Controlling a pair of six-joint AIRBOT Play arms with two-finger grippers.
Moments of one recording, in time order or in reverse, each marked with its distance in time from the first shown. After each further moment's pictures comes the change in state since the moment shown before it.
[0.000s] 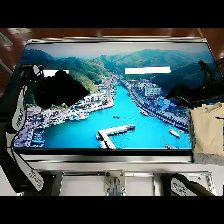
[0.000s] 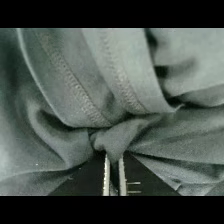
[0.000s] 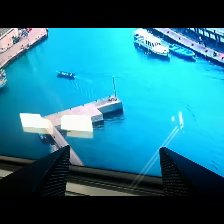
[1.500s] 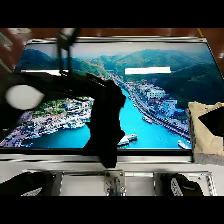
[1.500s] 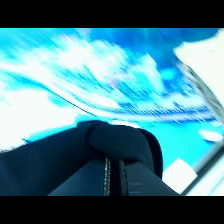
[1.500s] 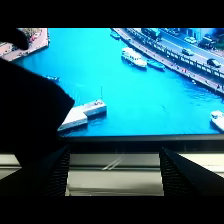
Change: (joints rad) left arm -0.799 0.858 -0.505 -0.389 0.411 0.142; right arm -0.001 0.538 0.211 -0.192 0.370 0.065
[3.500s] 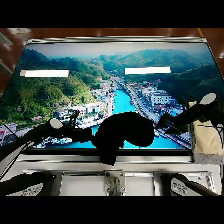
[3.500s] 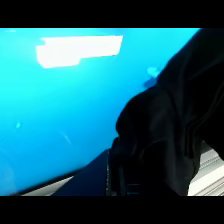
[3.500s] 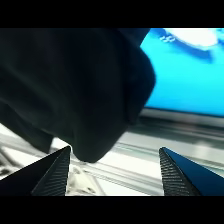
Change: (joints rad) left arm 0.328 -0.103 -0.835 -0.582 0.010 0.211; right arm 0.007 -0.593 -0.615 0.197 -0.317 -0.155
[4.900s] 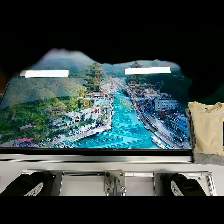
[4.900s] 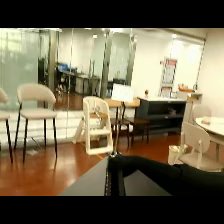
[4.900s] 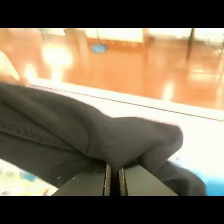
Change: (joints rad) left arm 0.045 0.477 1.408 0.616 -0.048 -0.117; right arm 0.246 0.544 0.935 -0.105 -0.242 0.020
